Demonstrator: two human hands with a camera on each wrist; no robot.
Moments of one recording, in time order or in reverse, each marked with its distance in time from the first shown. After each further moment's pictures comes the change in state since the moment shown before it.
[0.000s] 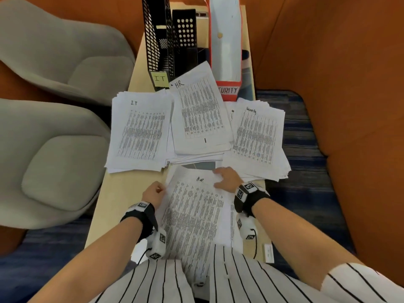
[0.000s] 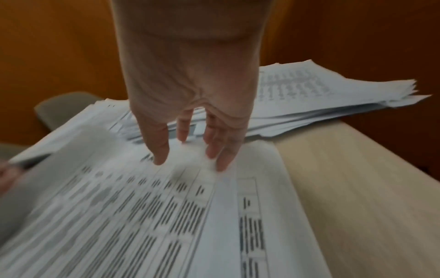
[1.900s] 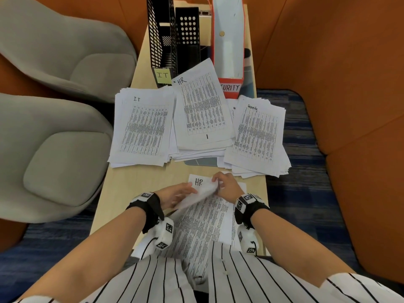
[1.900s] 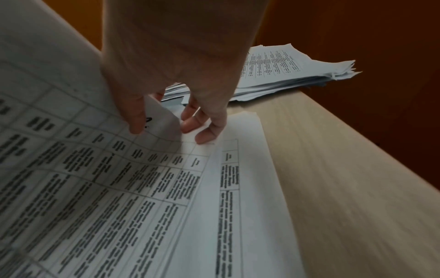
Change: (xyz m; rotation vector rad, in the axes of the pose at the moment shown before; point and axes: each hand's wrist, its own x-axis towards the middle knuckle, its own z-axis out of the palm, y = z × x) left_hand -0.033 0.038 0.004 -0.378 -0.785 -0.091; right_hand -0.027 0.014 0.045 0.201 0.128 -0.161
